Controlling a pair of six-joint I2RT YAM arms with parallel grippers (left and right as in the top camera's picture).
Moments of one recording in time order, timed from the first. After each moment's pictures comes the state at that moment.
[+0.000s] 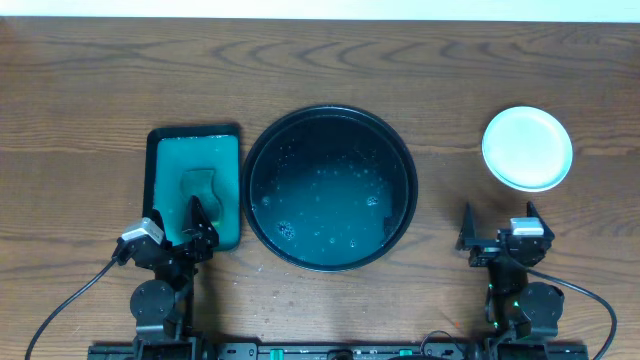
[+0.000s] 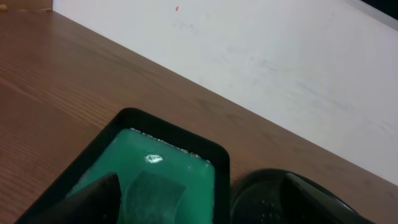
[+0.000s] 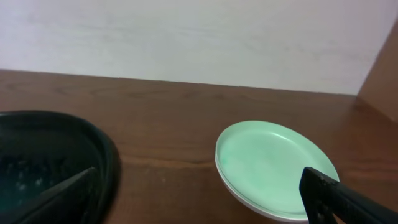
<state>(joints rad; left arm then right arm) 0.03 0.01 0.02 -0.11 -0.08 -0.45 -0.03 0.01 0.01 -0.07 0.00 -0.05</state>
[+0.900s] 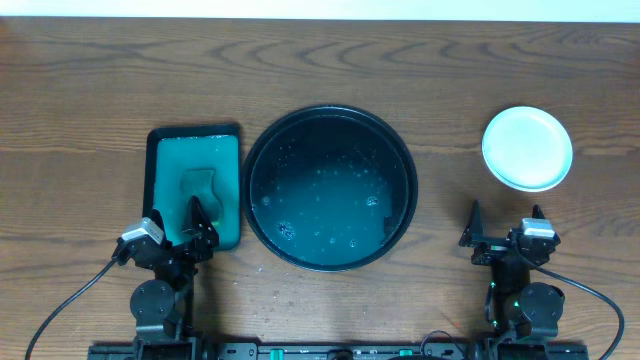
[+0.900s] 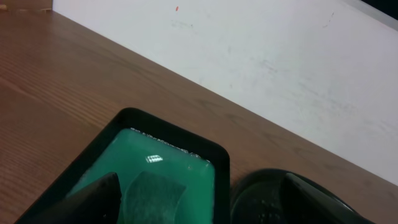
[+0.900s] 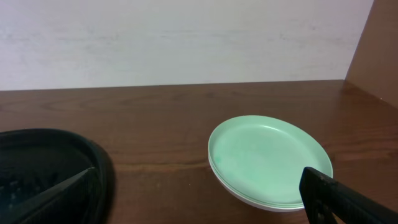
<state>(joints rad) 0.03 0.01 0.02 -0.11 -0.08 -0.45 -0.03 0.01 0.01 -0.07 0.06 0.03</state>
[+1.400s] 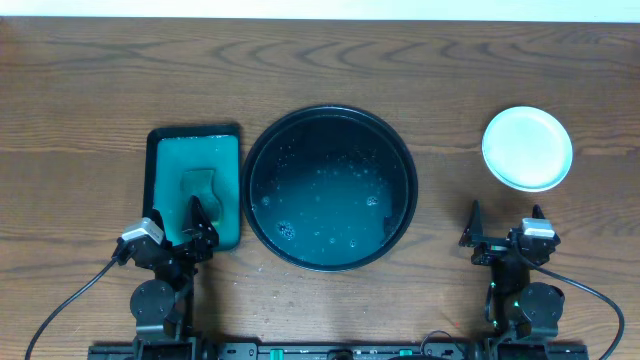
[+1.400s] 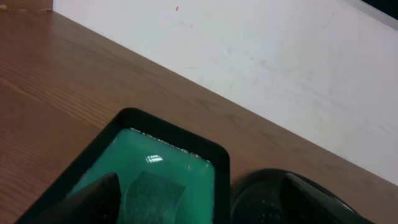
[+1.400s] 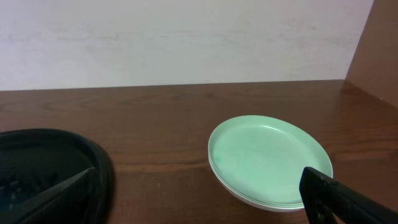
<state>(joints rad) 0.03 0.01 0.02 -0.11 -0.08 -0.45 -0.03 0.01 0.01 -0.07 0.06 0.03</state>
